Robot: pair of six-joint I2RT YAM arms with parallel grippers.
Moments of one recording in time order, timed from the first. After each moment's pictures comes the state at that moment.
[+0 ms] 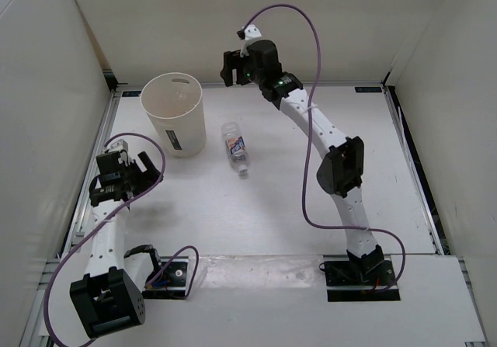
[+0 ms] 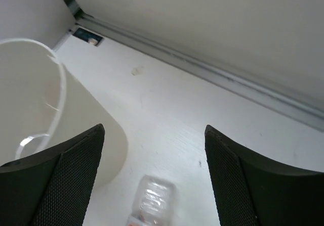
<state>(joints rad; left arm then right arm) 0.27 0.93 0.64 -0.50 0.19 -0.29 0.63 2.31 2.41 -0.32 -0.05 0.15</state>
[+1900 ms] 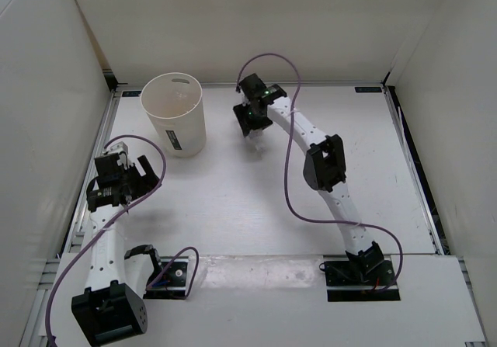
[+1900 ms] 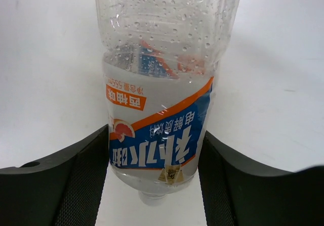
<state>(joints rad) 0.26 0.86 0.68 -0.66 0.15 -0.24 0.63 2.54 2.50 -1.06 -0.05 0.09</state>
